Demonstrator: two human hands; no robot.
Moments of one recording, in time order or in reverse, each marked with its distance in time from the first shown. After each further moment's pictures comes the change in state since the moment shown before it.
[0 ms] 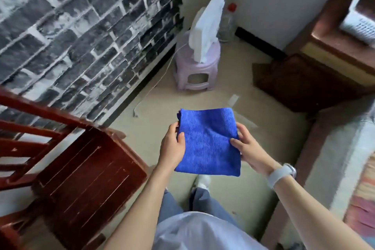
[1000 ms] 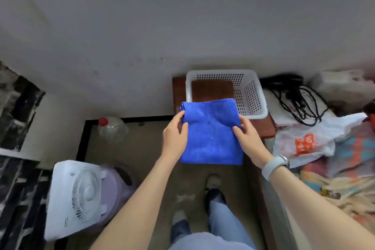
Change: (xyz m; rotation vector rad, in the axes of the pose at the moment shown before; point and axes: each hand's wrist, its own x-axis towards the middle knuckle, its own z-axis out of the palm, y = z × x) left_hand 0.282 0.502 0.357 0.088 -0.457 0.547; right_hand 0.127 -0.217 -0.491 0.222 0.866 -0.271
